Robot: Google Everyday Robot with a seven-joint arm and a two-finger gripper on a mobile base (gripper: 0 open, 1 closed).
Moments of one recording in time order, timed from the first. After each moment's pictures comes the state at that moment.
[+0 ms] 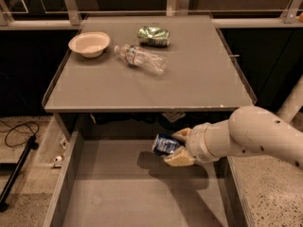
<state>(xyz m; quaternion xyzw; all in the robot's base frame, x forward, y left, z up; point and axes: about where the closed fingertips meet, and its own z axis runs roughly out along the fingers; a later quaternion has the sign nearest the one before) 0.472 -0.086 0.704 -0.53 0.76 0.15 0.33</state>
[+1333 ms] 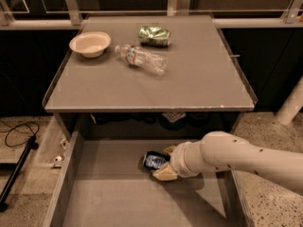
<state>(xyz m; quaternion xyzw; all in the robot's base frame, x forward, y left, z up) 0.474 -0.063 0.602 -0.51 0.79 0.14 0.29</state>
